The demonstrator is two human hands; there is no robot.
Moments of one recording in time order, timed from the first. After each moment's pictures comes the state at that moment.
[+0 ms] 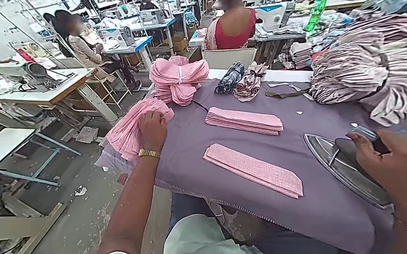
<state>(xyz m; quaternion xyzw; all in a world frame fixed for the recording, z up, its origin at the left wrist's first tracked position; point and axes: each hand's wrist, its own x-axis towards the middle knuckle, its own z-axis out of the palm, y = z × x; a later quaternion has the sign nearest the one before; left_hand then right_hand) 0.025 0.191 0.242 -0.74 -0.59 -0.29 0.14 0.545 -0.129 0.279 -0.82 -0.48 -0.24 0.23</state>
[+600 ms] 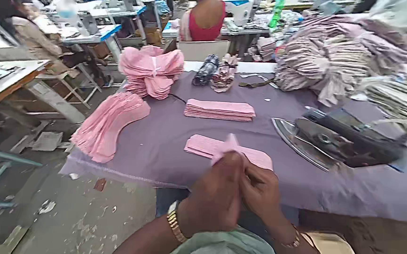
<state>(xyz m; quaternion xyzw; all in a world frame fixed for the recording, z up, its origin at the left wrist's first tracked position) 0.149 -0.077 0.265 -0.86 -0.11 -0.44 -0.25 0.304 -0.135 0.242 -0.47 -0.58 0.13 0.66</state>
